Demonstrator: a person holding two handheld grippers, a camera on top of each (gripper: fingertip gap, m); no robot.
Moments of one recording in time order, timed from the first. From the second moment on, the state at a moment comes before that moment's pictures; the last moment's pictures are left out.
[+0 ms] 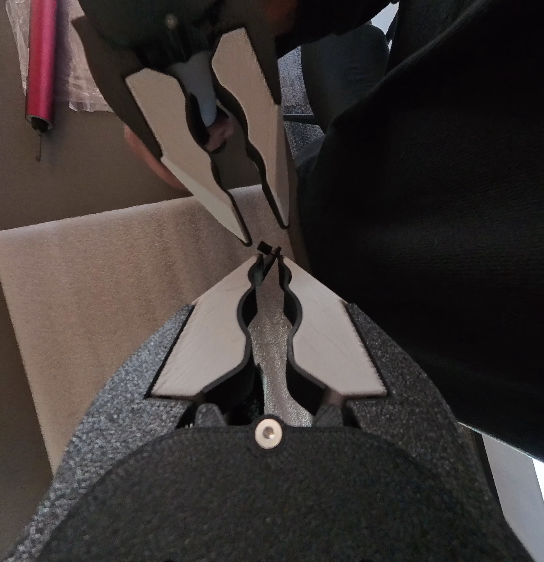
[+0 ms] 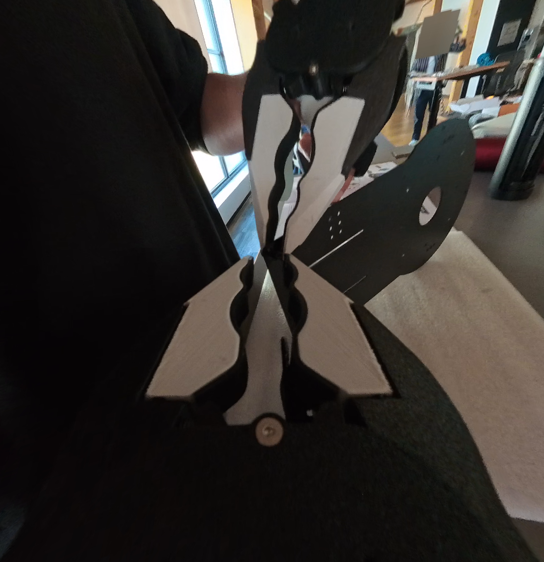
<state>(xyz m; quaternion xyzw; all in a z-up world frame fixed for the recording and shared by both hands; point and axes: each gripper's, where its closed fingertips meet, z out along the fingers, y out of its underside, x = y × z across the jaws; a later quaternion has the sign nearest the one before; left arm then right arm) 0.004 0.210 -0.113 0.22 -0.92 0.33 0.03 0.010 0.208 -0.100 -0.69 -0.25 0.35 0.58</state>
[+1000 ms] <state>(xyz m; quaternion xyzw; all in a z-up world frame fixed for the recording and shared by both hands) 0.005 0.209 -0.113 0.23 -0.91 0.33 0.04 0.003 0.204 -0.096 -0.74 -0.39 0.11 0.53</state>
